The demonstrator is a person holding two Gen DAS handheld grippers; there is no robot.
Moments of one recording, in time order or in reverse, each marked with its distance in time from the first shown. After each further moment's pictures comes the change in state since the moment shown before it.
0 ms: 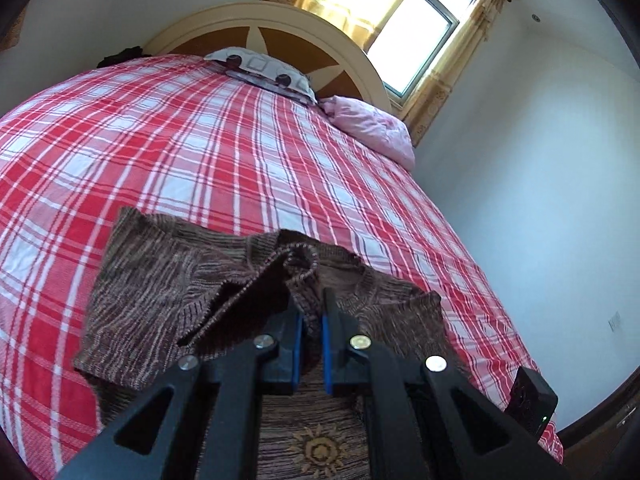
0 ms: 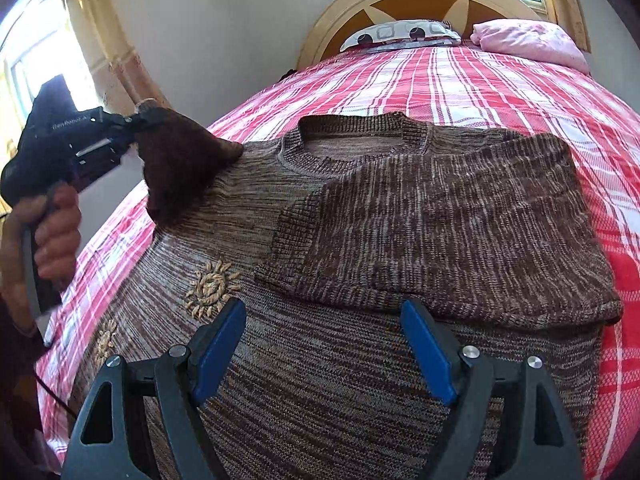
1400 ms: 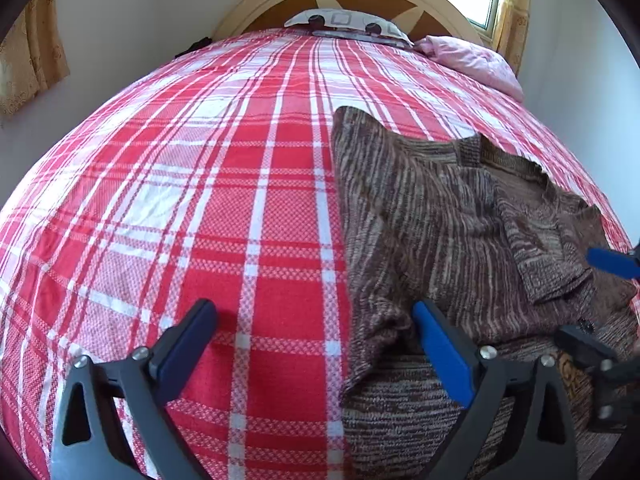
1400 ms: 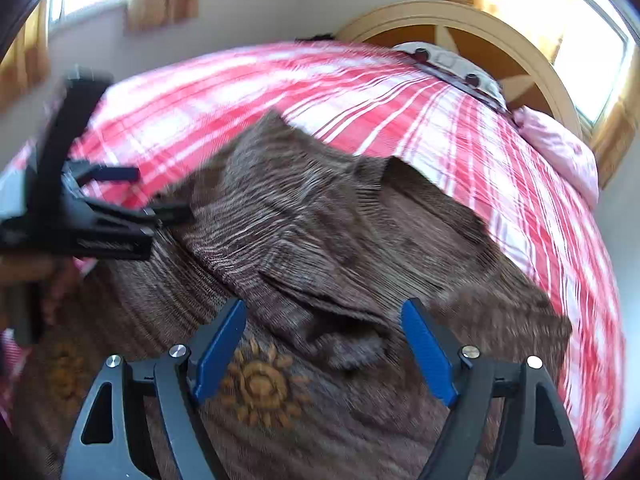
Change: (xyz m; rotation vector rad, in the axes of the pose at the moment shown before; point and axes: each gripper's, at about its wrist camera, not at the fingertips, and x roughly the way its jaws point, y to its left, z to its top) left arm -0.015 0.109 -0.038 0.121 0.136 0.479; right arm 0.085 0.140 0.063 -0.490 0.185 -0.321
